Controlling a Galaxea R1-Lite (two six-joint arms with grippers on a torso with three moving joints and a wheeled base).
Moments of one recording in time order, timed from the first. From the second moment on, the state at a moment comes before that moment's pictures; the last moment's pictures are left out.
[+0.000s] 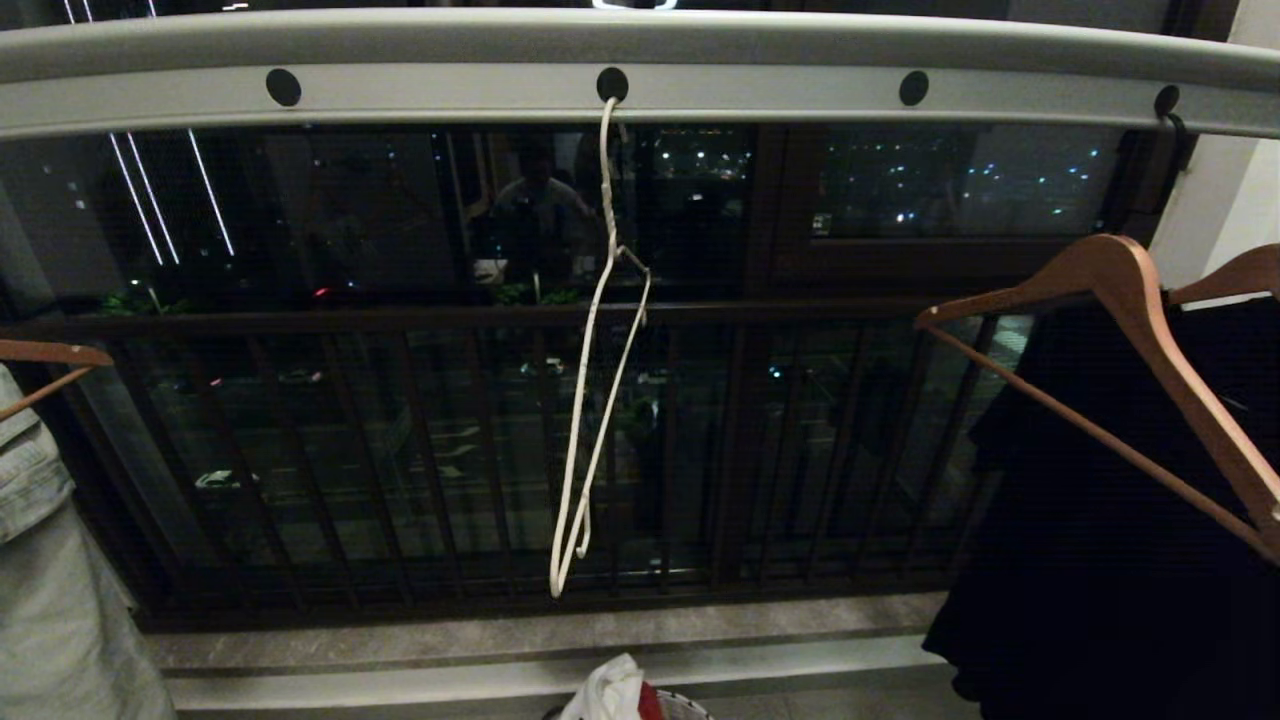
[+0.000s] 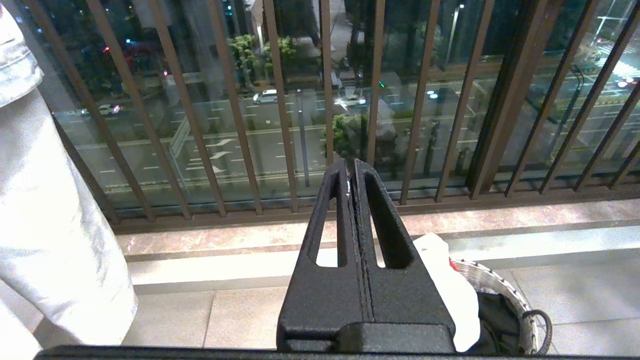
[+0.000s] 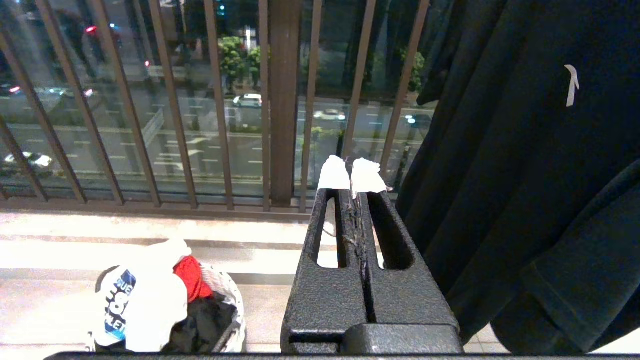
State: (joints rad) left arm 0.00 0.00 -0.02 0.04 -0.01 0.02; right arm 0.01 0.00 0.00 0.01 0.01 -0.06
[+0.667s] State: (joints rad) left arm 0.00 0.00 -0.02 0.04 -0.01 0.02; right arm 0.02 0.00 0.00 0.01 0.01 -0.06
